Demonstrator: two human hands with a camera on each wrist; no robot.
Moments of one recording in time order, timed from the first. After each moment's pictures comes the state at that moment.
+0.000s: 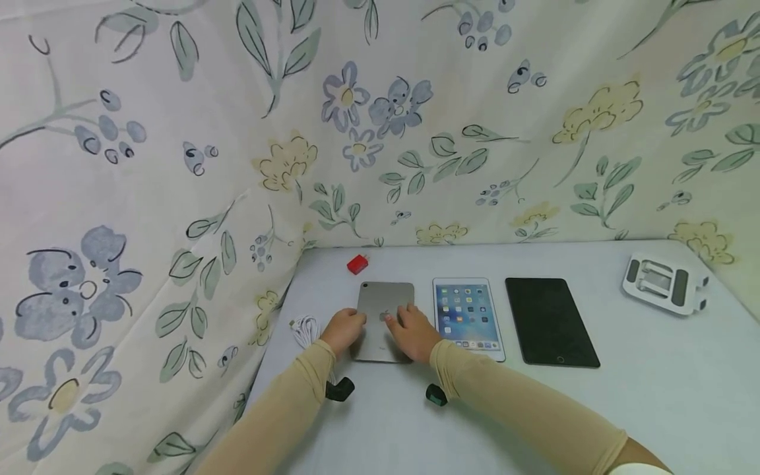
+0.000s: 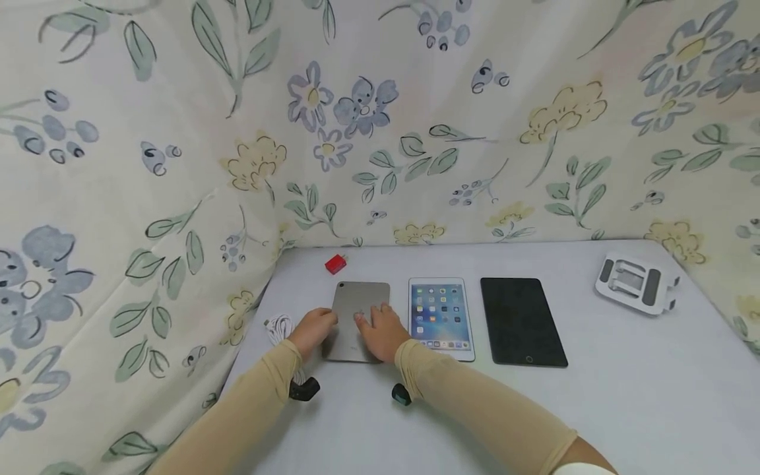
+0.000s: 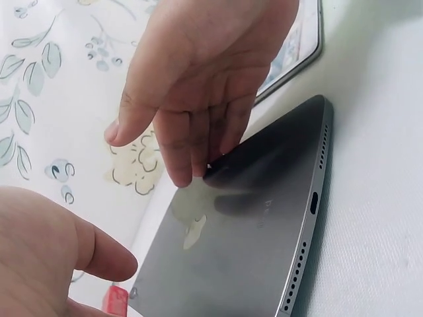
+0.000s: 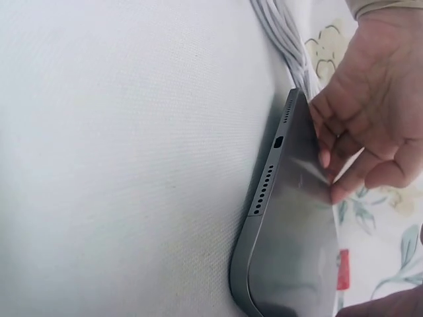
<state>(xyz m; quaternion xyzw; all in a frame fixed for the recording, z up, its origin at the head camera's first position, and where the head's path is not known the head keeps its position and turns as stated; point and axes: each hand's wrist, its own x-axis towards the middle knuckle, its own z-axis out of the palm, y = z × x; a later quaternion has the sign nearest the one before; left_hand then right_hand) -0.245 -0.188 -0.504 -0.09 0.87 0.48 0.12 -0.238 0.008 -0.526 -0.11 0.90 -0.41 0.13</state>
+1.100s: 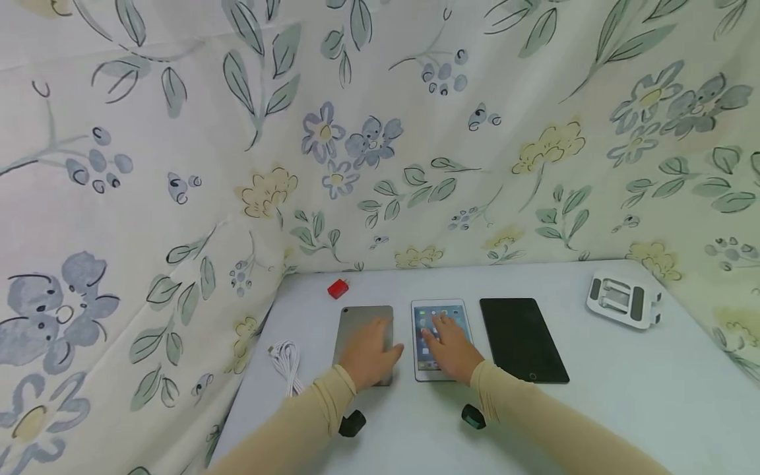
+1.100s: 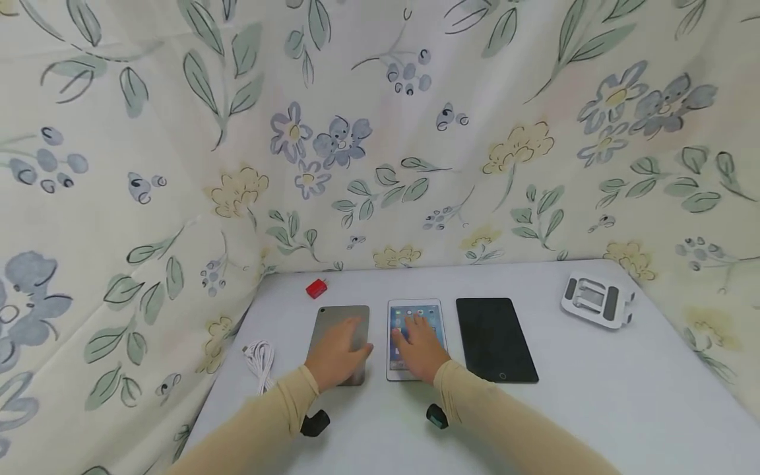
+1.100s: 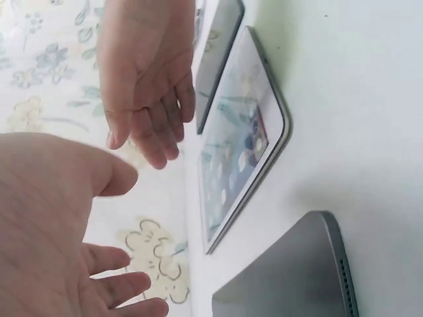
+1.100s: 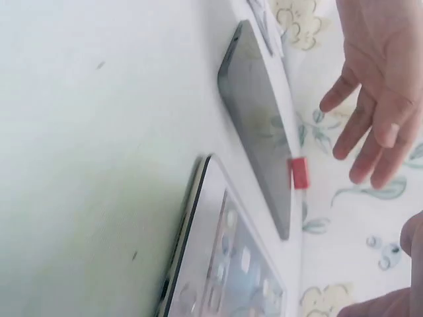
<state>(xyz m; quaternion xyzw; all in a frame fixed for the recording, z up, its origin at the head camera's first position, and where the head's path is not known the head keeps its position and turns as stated) -0.220 -0.108 -0.485 0.19 0.94 0.27 0.03 -0.213 0.114 -0.512 -0.07 0.91 -0.40 0.07</state>
